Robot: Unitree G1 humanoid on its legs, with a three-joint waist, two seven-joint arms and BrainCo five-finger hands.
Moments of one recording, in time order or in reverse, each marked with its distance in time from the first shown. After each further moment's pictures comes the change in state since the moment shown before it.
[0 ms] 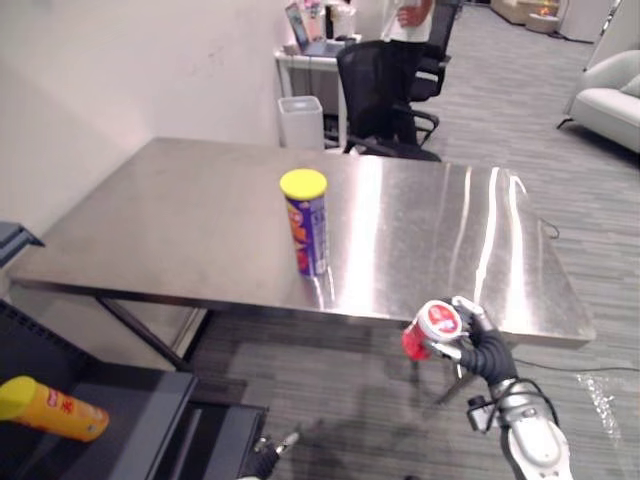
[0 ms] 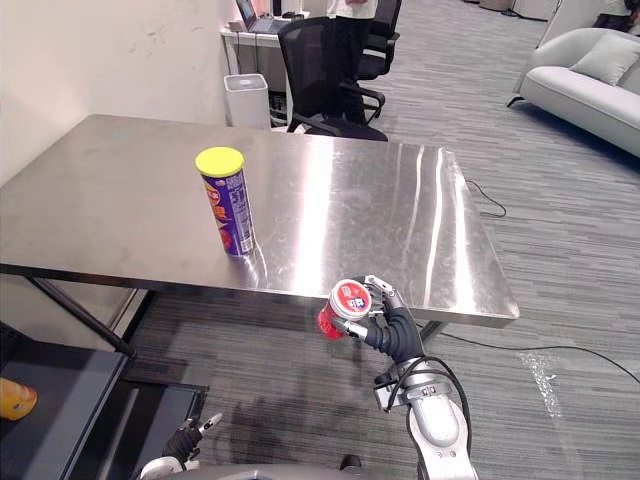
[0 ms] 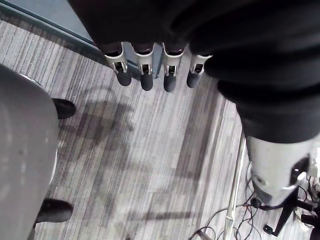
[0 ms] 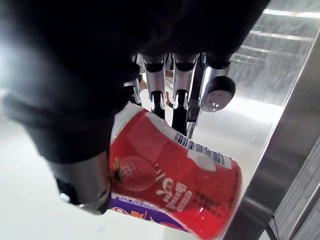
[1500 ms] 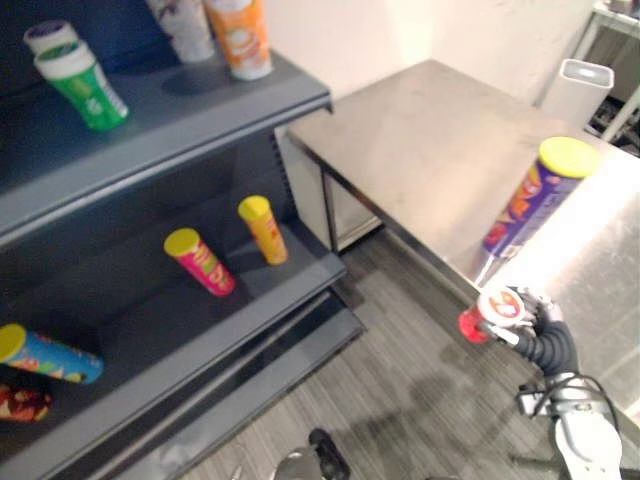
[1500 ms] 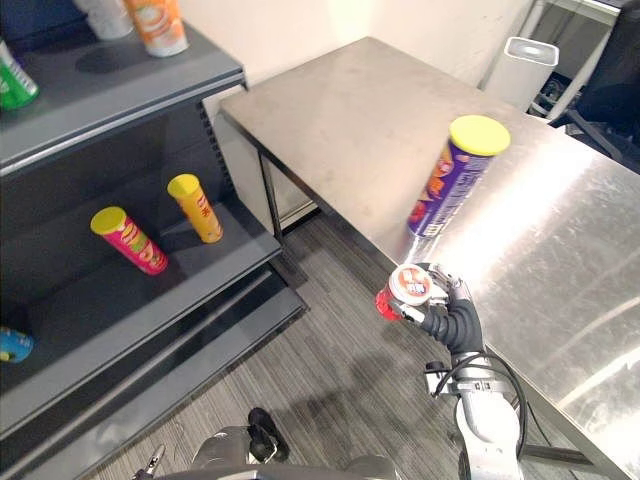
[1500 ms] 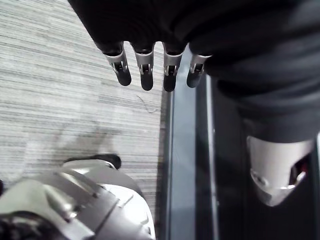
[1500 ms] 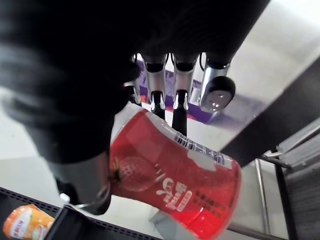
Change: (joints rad) left arm 0.155 -0.047 0.343 -0.073 -0.232 0.008 0.035; right arm 0.007 0.002 -0.271 0.000 0.012 0.002 -0.035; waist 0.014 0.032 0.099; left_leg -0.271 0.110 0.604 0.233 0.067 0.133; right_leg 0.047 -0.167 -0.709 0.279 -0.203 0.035
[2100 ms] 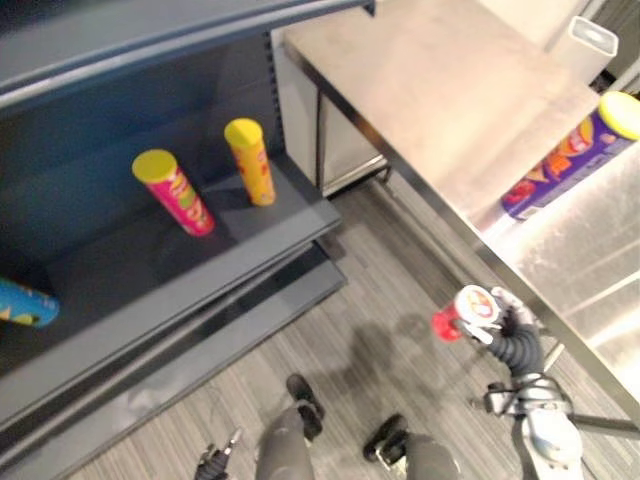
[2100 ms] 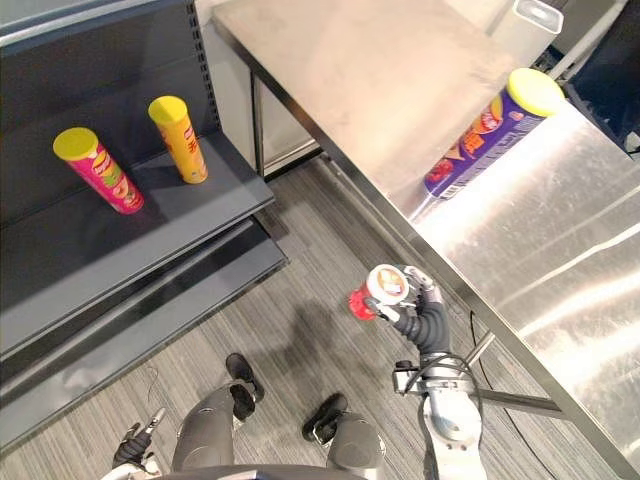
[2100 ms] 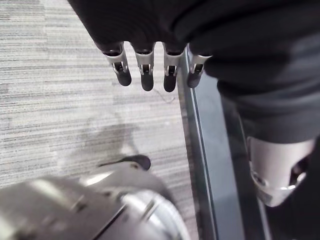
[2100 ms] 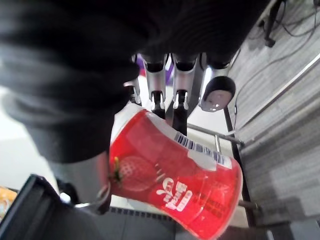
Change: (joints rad) left arm -0.107 0.096 -0.027 -0.032 0.068 -0.003 0.028; right arm -0.056 0.075 0.165 0.058 0.029 0.006 -0.044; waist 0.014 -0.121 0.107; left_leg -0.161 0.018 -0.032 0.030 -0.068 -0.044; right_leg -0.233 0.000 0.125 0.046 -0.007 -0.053
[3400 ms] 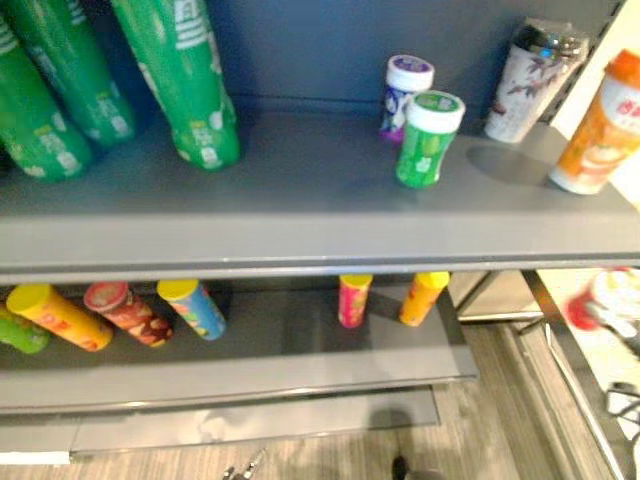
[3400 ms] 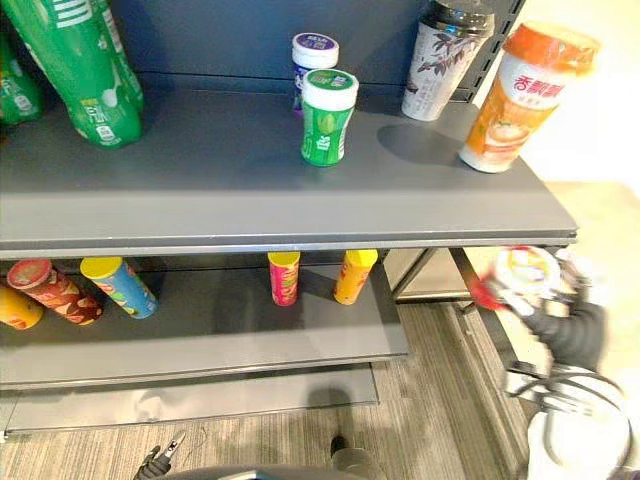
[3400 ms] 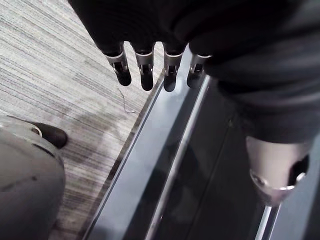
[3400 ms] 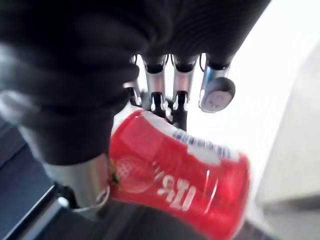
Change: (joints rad) left arm 0.078 -0.102 0.019 0.006 0.106 0.002 -0.027; right arm -0.011 -0.067 -0.691 -0.248 -0.005 0.046 0.015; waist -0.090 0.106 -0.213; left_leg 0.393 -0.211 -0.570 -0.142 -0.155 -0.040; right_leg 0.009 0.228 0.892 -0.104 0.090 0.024
